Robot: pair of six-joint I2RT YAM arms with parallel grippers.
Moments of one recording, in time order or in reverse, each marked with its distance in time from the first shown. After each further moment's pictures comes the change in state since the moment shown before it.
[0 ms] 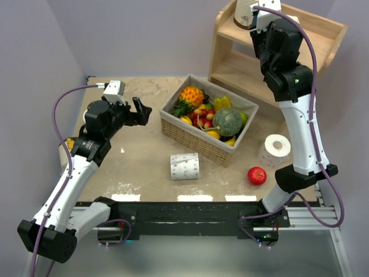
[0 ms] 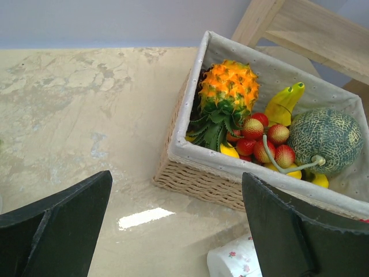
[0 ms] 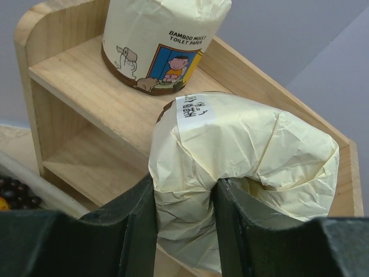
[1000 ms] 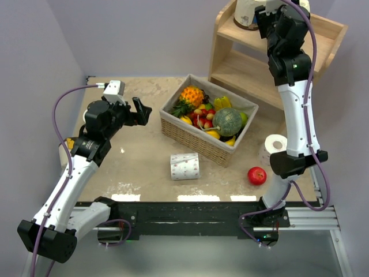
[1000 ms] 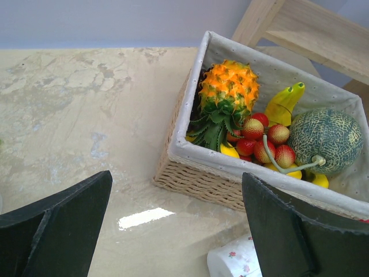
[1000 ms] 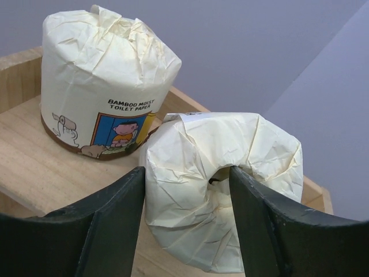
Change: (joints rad) left arm 0.000 0.000 0.000 0.000 0.000 0.000; right arm -0.143 0.168 0.149 0.186 -0.116 -0.100
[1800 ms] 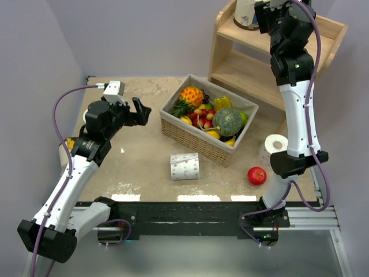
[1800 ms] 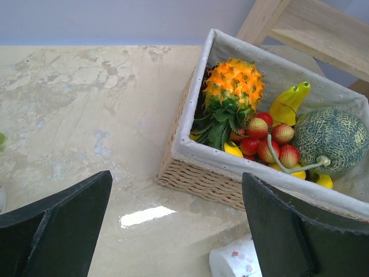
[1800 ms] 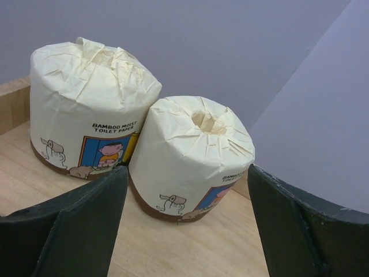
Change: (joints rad) left arm 0.000 0.000 -0.003 -0.005 -0.014 0.000; right arm -0.013 0.001 0.017 0.077 -0.001 -0.020
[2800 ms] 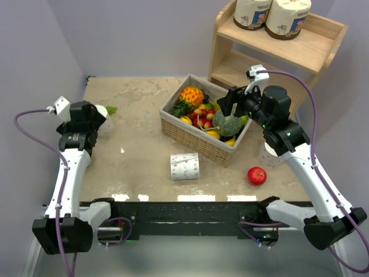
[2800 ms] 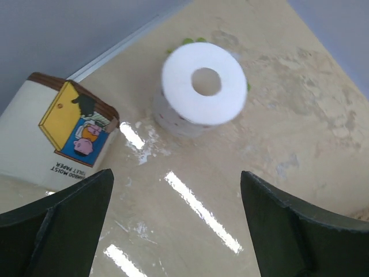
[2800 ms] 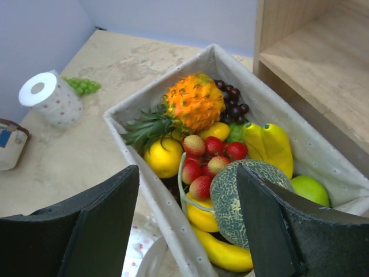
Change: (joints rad) left arm 0.302 0.077 0.050 -0.378 -0.584 -0.372; right arm 0.209 -0.735 -1.217 0.087 -0.474 0.701
